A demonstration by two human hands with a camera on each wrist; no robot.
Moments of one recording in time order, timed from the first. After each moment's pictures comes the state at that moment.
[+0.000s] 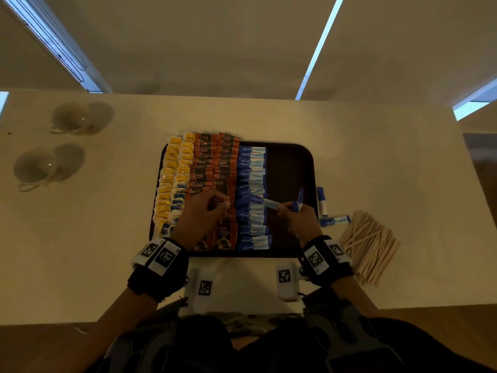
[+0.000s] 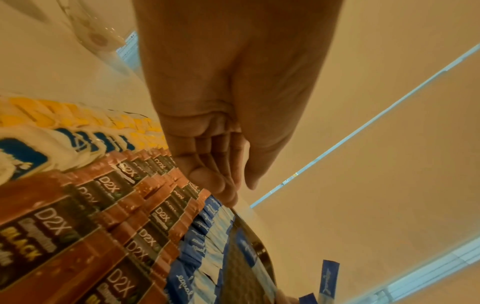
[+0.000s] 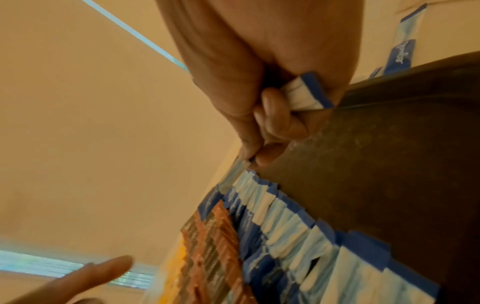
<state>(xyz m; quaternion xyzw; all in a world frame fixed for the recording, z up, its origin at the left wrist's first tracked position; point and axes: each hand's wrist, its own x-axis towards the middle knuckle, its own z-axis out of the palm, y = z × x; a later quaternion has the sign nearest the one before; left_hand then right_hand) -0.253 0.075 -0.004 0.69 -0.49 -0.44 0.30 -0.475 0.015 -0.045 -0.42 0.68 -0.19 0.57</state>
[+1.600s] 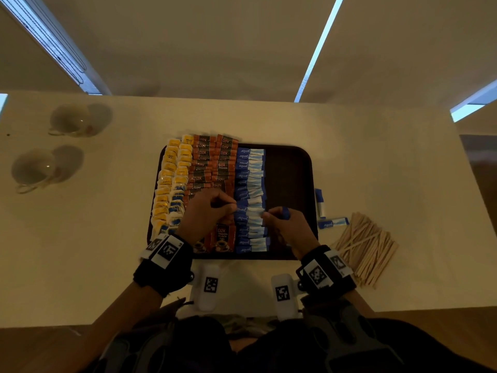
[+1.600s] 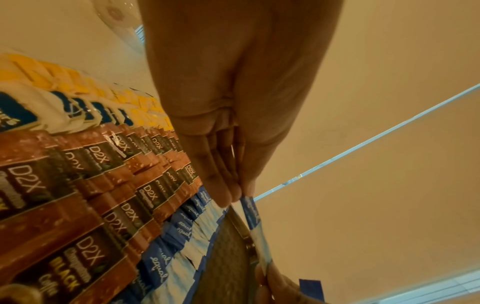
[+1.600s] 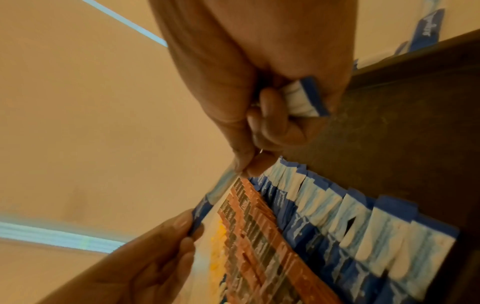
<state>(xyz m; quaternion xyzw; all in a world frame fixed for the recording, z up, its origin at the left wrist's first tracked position) -0.264 0.065 -0.003 0.67 -0.42 -0.51 0.35 -0.463 0.033 -0.016 -0.42 0.60 -0.19 0.65</state>
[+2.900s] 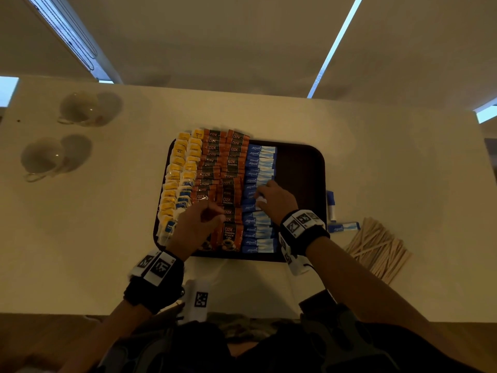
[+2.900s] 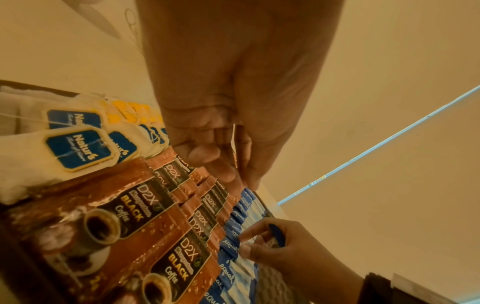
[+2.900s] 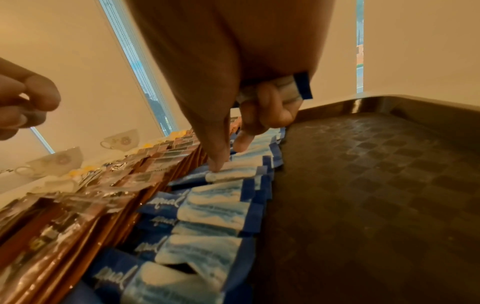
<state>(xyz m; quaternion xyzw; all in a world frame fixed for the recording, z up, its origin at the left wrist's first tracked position) -0.236 0.096 -0.040 0.72 -0.43 -0.44 0.32 -0.420 -0.029 -0.078 -0.82 0.48 0.06 0.30</state>
